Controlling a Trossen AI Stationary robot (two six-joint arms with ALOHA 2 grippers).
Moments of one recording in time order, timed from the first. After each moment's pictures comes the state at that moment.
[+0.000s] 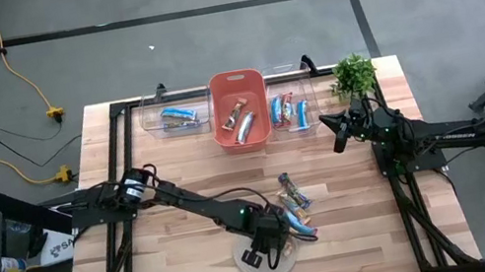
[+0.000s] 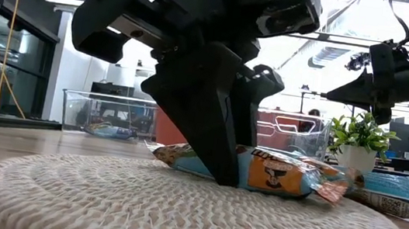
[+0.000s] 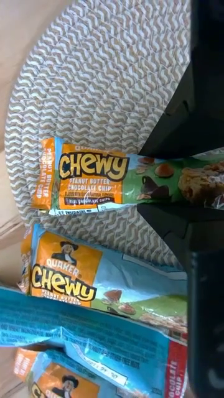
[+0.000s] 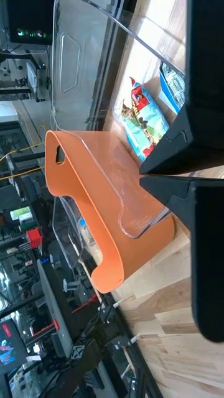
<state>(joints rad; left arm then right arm) -0.35 2.19 1.62 -0.54 0.06 0.23 -0.27 0.36 0.01 0.22 0.28 0.36</state>
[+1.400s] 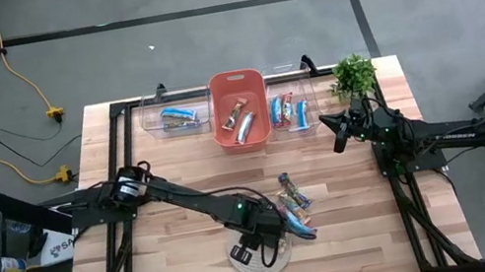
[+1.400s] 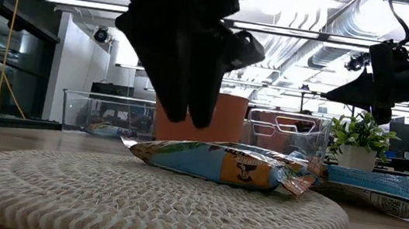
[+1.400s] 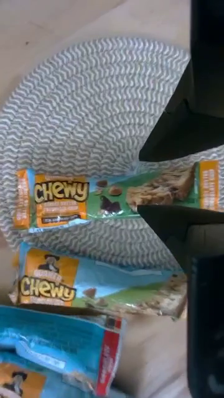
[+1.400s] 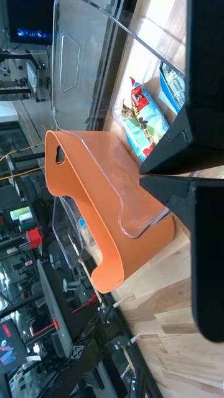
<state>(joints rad) -0.35 2.13 1.73 -0.86 0.10 0.26 -0.27 0.37 0.01 0.22 0.28 0.36</state>
